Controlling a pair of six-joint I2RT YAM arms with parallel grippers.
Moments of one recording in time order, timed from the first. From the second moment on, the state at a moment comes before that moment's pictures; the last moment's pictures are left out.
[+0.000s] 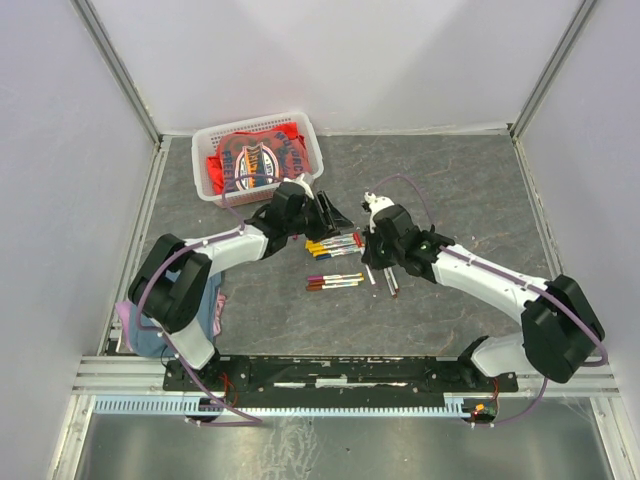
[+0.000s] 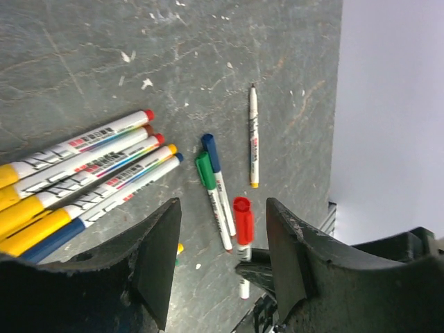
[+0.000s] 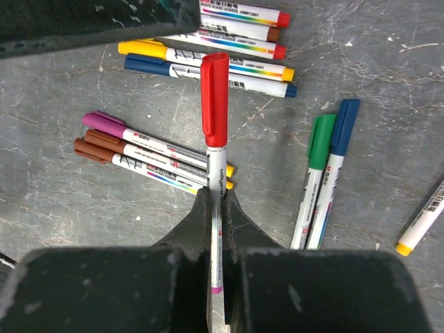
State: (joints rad) left arm -0.58 1.70 0.97 0.19 0.30 -0.95; right arm 0.69 1.37 0.86 -0.29 0.04 0.36
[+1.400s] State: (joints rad) left arm -0.62 1.73 0.91 0.37 0.38 -1.00; right arm 0.74 1.44 0.91 -0.24 0.09 0.40
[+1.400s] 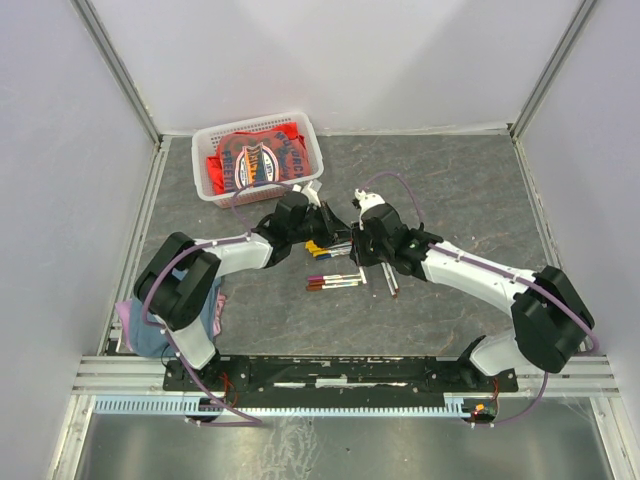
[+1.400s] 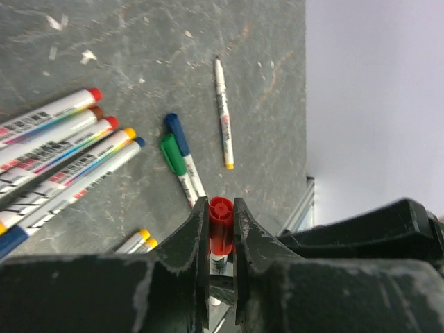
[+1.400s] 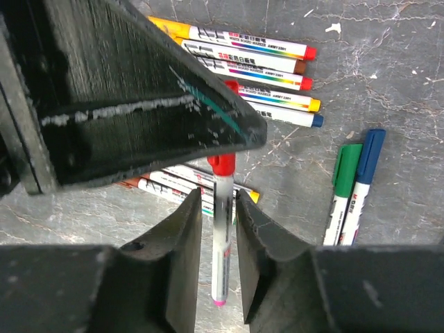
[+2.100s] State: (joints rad) left arm -0.59 1.73 0.88 0.55 0.48 -1.05; right arm 0.74 1.41 0.88 -0.21 0.10 0.41
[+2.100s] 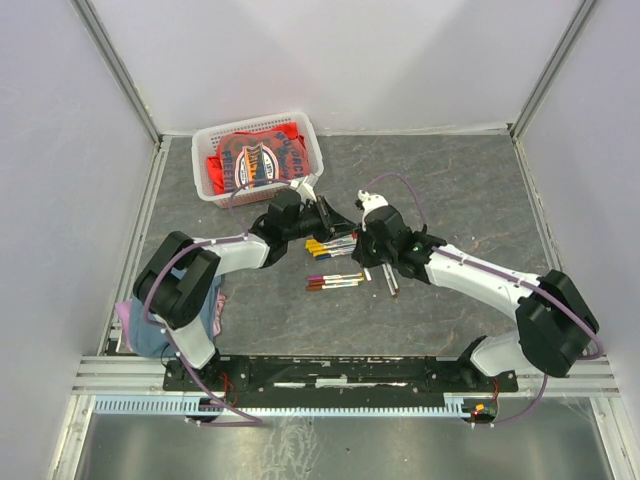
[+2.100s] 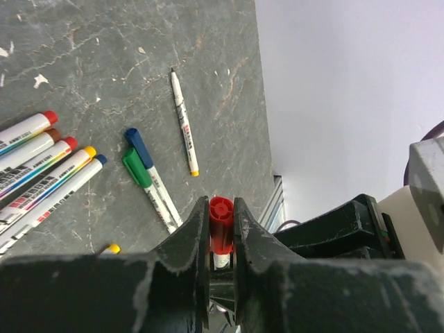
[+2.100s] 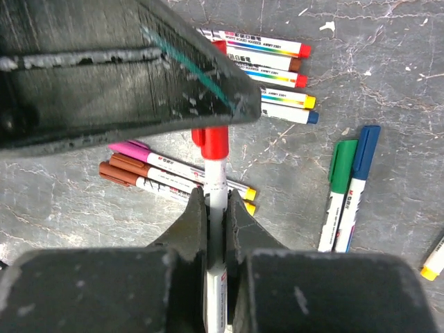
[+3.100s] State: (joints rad) left arm -0.51 1.74 0.97 -0.08 -0.16 -0.75; right arm 0.59 1.47 0.88 -0.37 0.31 0.36
